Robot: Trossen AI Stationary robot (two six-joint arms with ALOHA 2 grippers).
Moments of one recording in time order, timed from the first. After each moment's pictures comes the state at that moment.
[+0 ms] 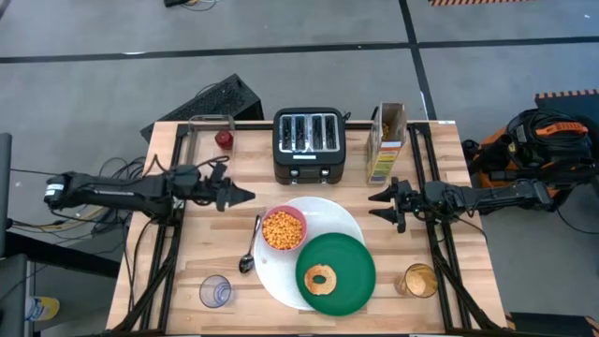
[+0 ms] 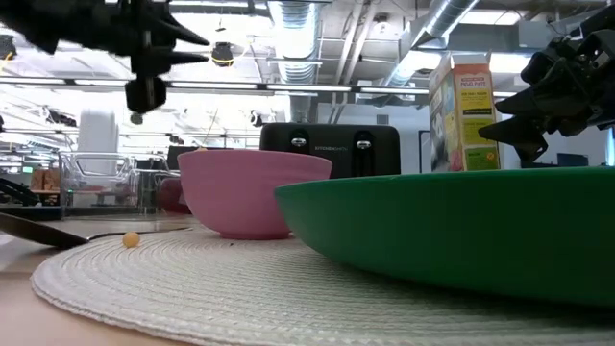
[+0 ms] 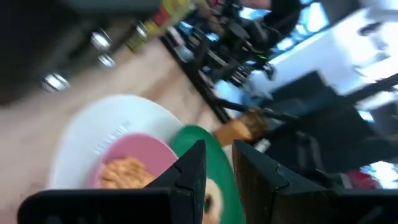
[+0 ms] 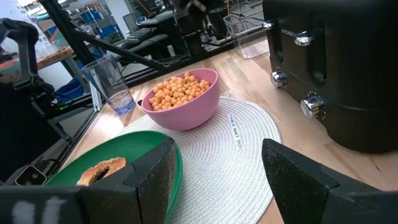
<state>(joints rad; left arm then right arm) 0.08 0.71 0.40 0.12 0.09 -0.95 0.05 0.21 0.00 0.04 0.08 0.37</state>
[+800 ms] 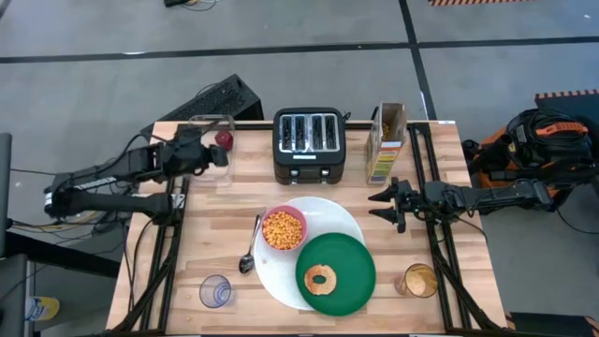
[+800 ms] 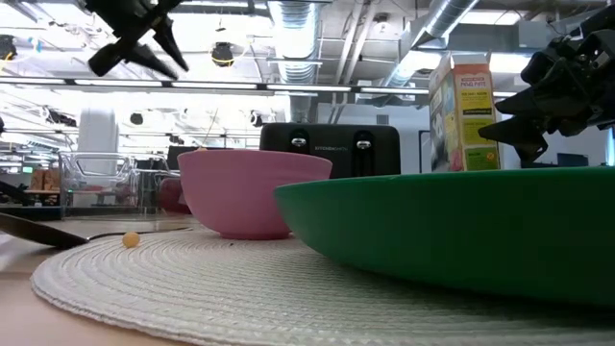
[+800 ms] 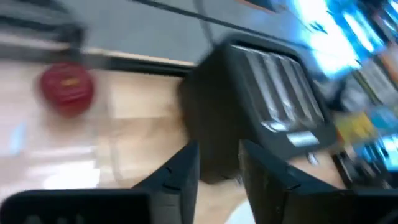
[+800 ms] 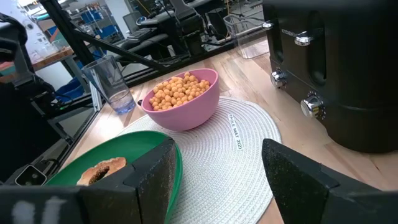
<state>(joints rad) 0.27 0.79 0.89 -0.75 -0.46 -1.03 0.05 0.21 0.00 0.04 0.08 0.37</state>
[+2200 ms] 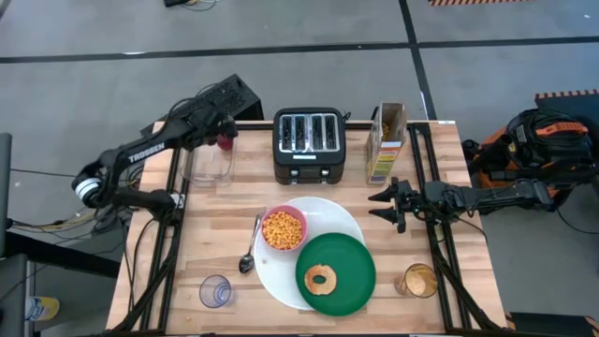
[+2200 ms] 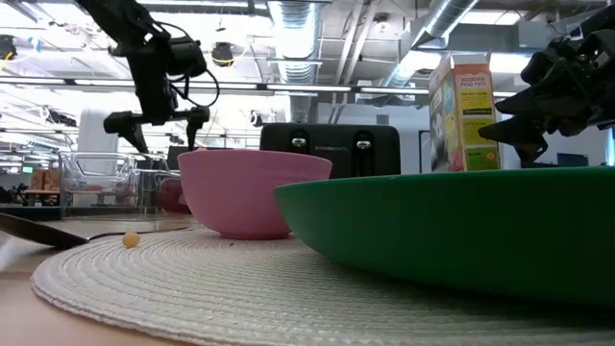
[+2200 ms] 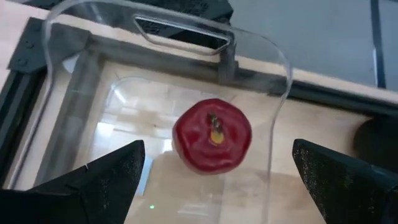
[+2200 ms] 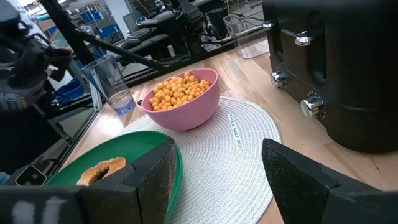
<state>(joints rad) 0.85 1.26 0.89 -0.67 -0.36 -0.86 0.05 0.21 0.00 0.04 0.08 0.37</state>
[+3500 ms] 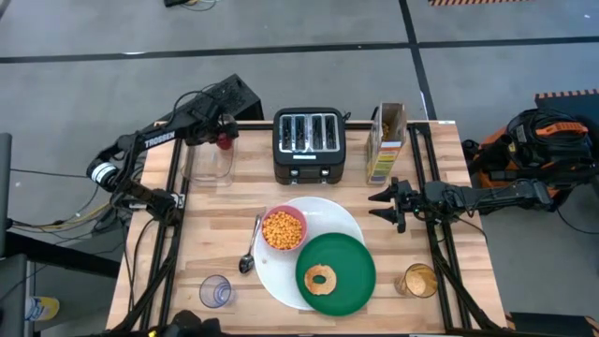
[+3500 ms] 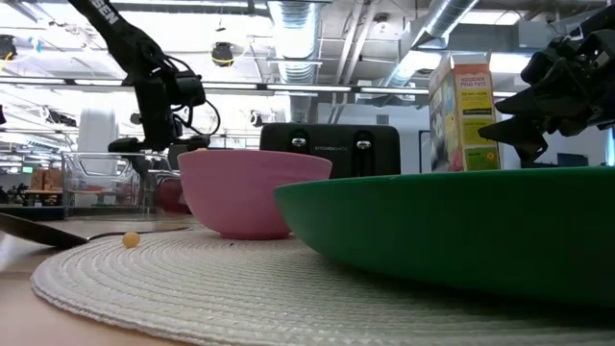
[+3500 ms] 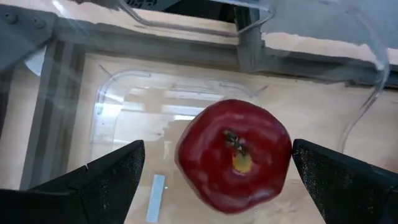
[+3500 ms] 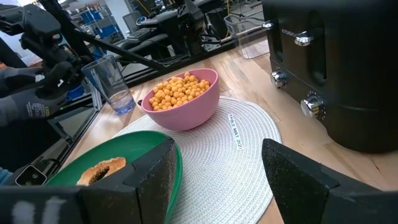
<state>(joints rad) 1.00 1.44 0.88 -0.56 -0.20 -0.67 0.05 0.21 0.00 0.04 0.08 0.37</state>
